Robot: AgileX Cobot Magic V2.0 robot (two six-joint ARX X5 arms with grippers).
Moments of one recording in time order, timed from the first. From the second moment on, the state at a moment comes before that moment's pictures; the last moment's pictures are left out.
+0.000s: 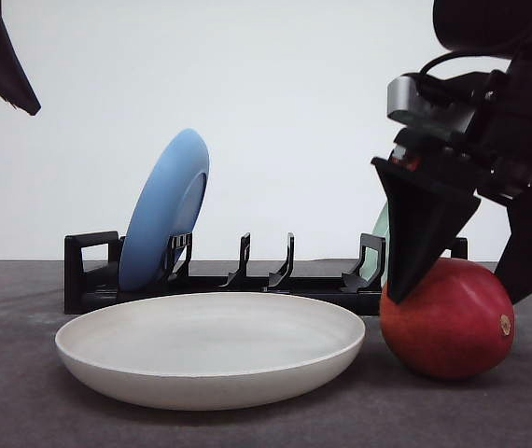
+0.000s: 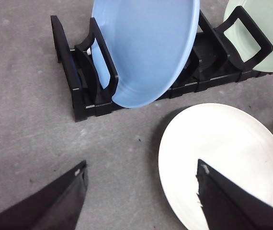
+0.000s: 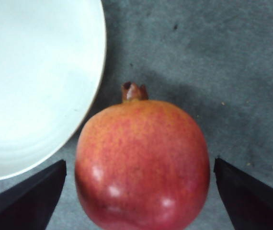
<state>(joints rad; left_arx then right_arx) -0.24 0.88 0.78 -0.56 0.24 -0.05 0.56 1.32 0.76 -0.53 -0.16 0.21</state>
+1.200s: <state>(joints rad) -0.24 0.88 0.78 -0.55 0.24 -0.05 0.76 1.57 1.14 -0.64 -0.18 0.09</state>
